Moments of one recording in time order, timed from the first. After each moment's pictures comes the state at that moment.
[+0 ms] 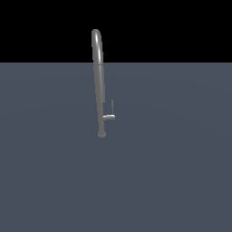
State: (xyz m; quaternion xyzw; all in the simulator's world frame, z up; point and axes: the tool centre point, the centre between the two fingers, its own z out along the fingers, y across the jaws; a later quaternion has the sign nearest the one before) arm -0.200 0.003 0.493 -1.00 0.06 0.03 0.05
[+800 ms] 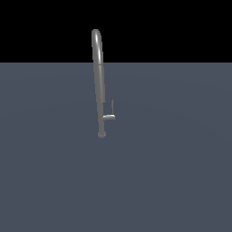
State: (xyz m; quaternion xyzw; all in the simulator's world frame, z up) arm -0.114 0.001 0.448 -0.96 0.17 0.16 0.15
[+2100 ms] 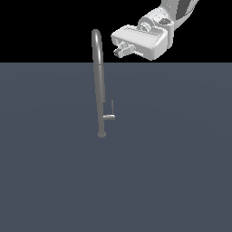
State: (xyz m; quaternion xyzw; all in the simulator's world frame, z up) arm 0.003 -0.009 0.312 -0.80 0.33 0.38 0.33
